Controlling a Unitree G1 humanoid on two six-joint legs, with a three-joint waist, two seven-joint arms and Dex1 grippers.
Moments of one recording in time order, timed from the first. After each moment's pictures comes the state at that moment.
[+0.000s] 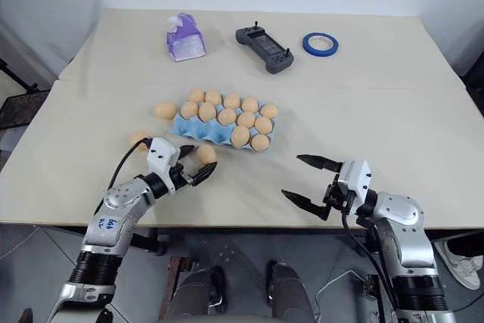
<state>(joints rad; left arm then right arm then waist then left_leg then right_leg) -0.28 0.32 -0.01 0.02 -0.20 0.30 -0.46 -0.10 -0.52 -0.10 -0.07 0.46 -0.08 1.12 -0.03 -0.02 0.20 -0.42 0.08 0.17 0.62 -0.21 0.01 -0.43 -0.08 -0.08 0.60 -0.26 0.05</state>
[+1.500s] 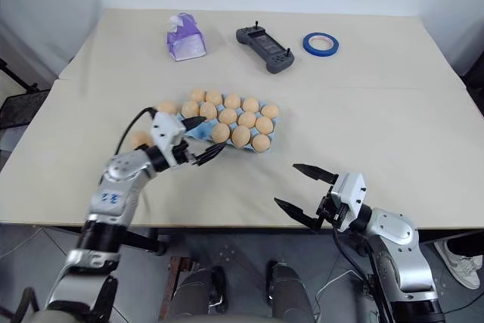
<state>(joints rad) -0.43 0.42 0.01 0.11 -0.22 0.08 -0.70 0.03 -0.50 -0.07 -0.23 0.47 -0.04 1.00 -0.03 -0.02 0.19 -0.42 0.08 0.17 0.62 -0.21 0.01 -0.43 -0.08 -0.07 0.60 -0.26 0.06</state>
